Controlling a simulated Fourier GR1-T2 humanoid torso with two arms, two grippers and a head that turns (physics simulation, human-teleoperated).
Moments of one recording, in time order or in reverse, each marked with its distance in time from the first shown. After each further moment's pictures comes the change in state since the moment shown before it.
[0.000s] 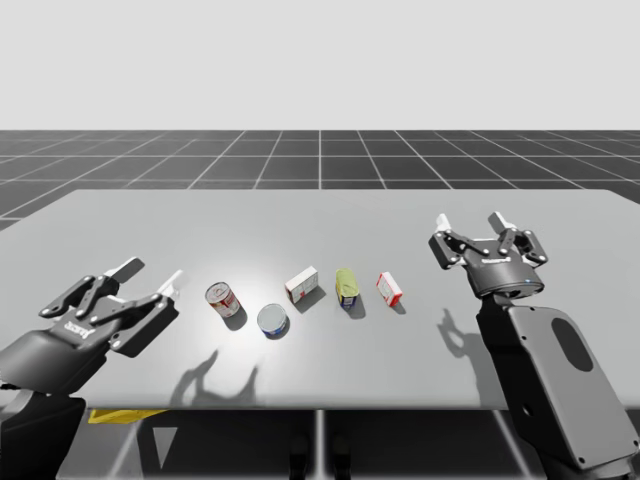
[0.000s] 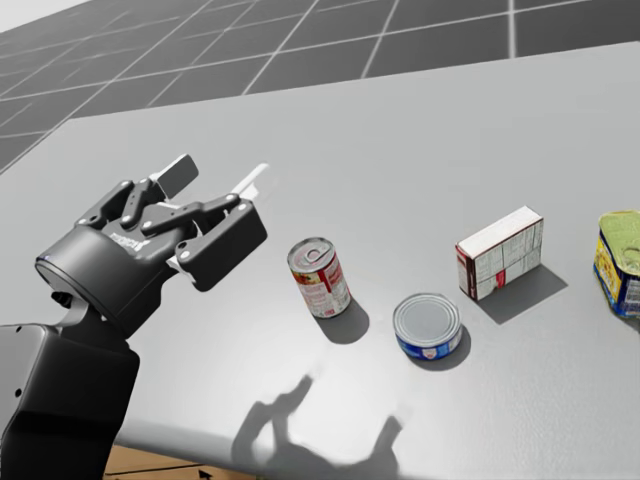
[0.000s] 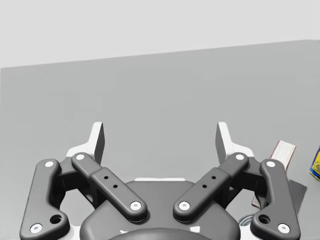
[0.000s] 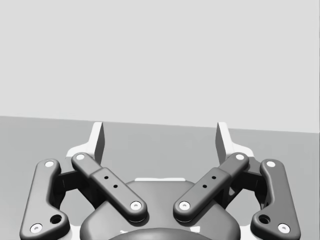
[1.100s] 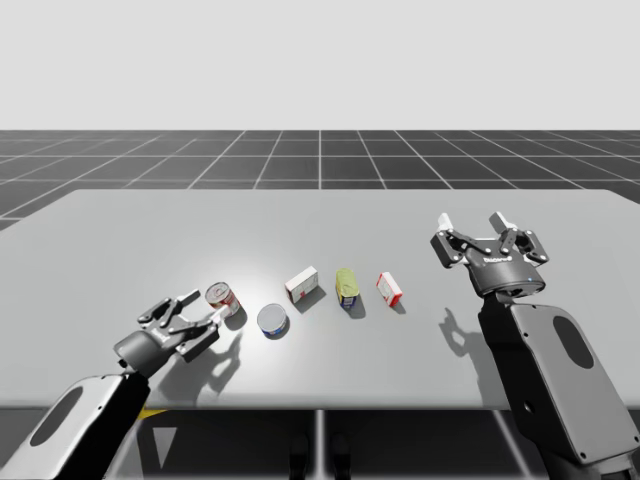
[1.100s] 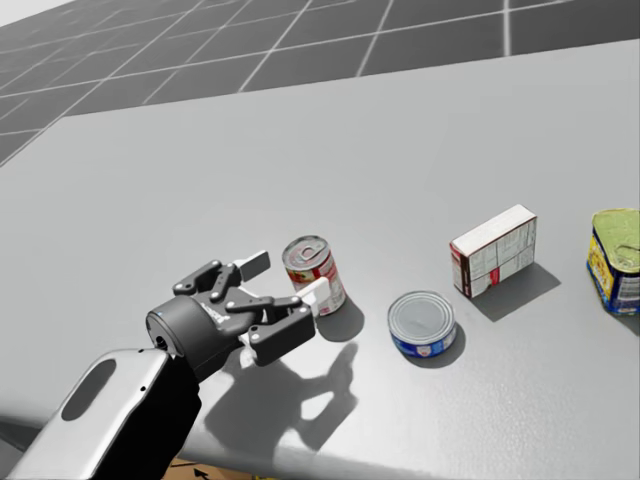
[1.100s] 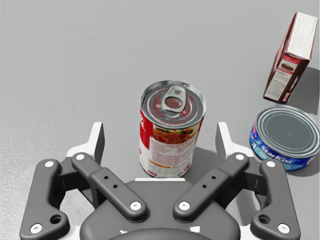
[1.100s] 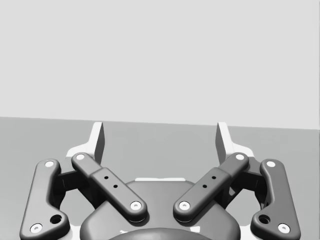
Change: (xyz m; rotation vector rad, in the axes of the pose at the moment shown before) left arm -0.111 0.026 -0.031 -0.158 0.254 0.009; right arm -0.002 -0.005 -0.003 -0.003 0.005 -0.015
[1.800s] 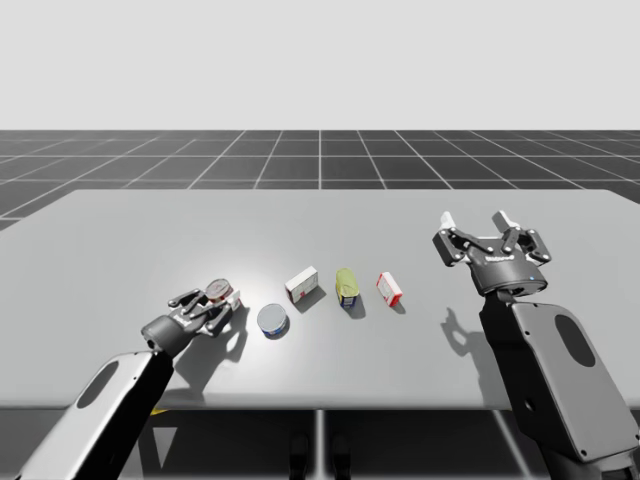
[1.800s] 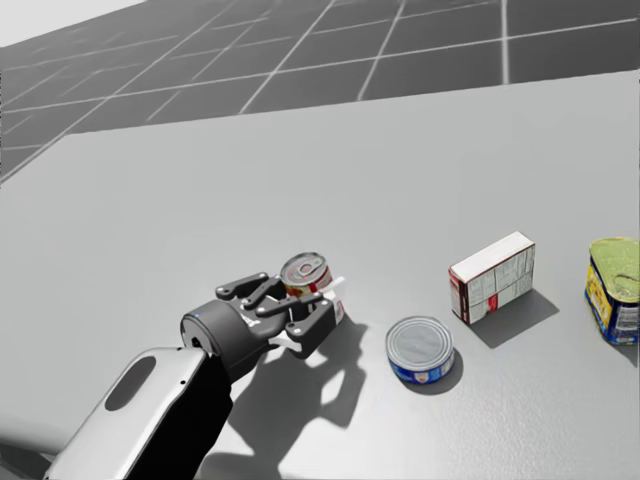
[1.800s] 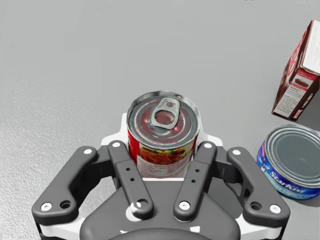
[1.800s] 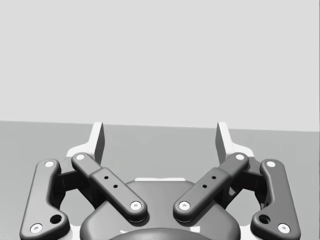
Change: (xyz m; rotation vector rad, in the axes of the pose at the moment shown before) left arm -0.001 -0.002 -0.035 0.010 0.025 0.030; right arm 0.001 -0.002 -0.002 -0.013 -0.008 0.002
